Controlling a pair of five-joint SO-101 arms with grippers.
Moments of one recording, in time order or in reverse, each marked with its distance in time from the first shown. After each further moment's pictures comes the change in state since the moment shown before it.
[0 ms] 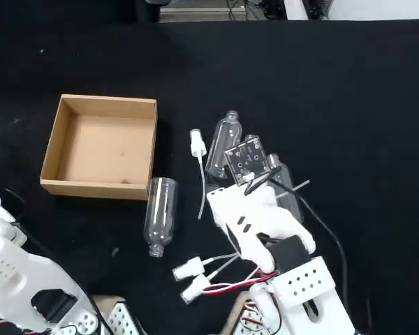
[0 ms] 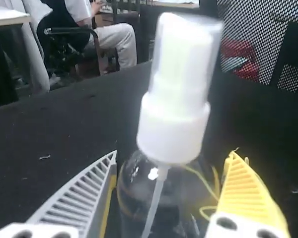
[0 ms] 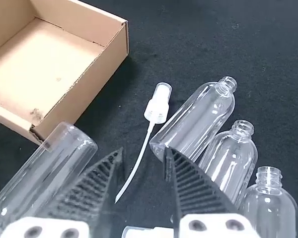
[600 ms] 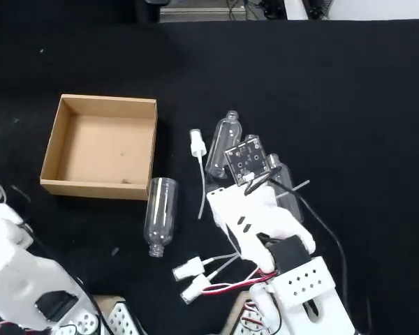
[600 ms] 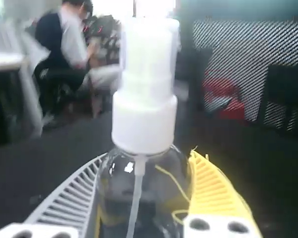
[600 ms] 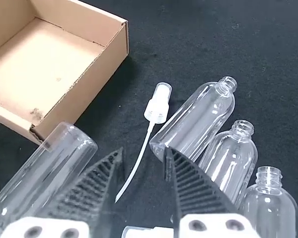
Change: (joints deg) left arm 3.8 -8.3 6.5 -9.1 -1.8; right arm 0.0 0.0 0.0 0.0 0.0
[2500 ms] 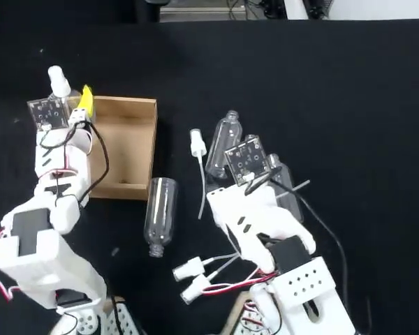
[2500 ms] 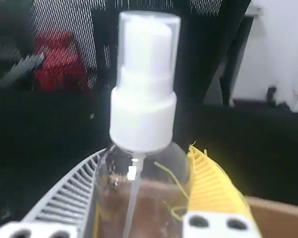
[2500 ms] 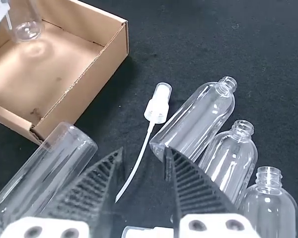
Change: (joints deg) left arm 34.8 2.9 -13.1 19.2 1.8; right arm 0.0 0.0 0.0 0.0 0.0
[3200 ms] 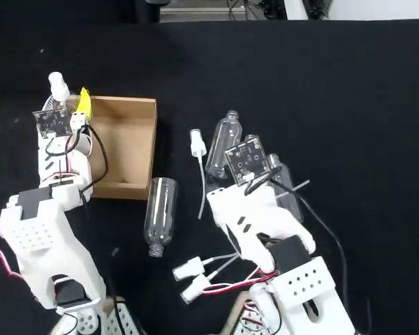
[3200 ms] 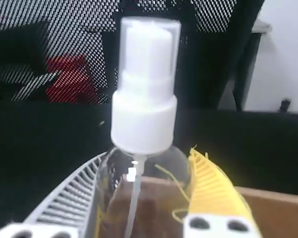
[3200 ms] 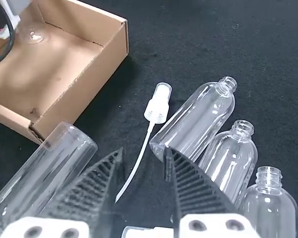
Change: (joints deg) left arm -1.3 13.2 -6.2 -7.3 -2.7; right arm 0.0 0.0 0.0 0.0 0.0
